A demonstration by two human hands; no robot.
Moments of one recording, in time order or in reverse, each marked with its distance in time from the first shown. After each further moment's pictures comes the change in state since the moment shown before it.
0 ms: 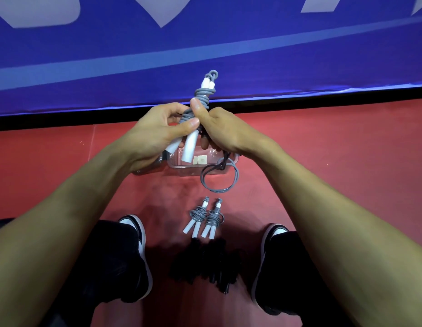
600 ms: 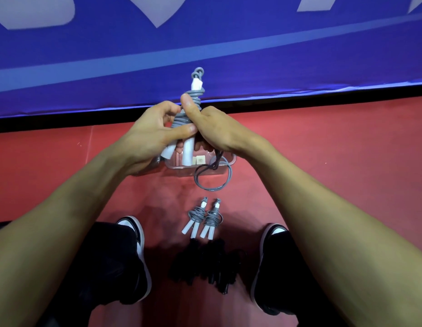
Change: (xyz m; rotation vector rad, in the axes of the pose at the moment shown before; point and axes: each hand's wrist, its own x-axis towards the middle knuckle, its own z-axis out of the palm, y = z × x) left_hand -0.004 0.004 0.007 0.028 0.076 -0.006; right_hand 0.004 -0.003 0.003 0.062 -0.034 0.003
